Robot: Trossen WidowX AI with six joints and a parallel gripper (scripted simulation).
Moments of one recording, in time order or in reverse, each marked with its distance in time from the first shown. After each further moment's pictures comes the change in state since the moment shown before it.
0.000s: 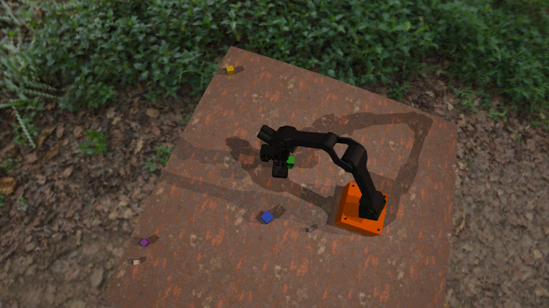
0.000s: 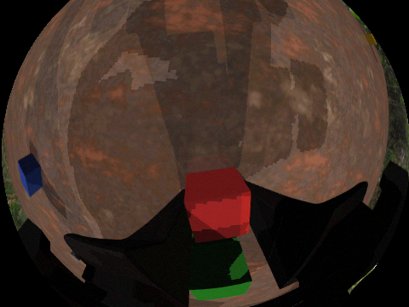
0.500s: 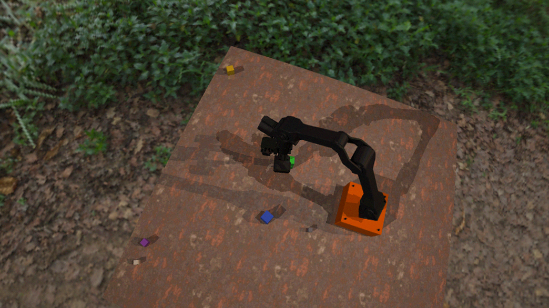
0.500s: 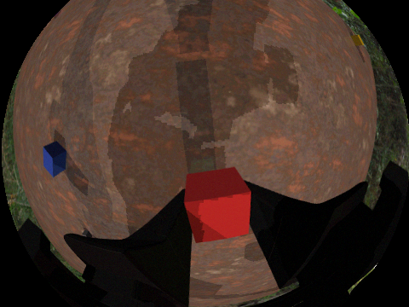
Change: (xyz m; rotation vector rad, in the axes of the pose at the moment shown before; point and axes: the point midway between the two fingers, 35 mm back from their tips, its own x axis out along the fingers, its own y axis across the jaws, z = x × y) arm -0.066 0.000 -0.001 0.000 0.005 0.003
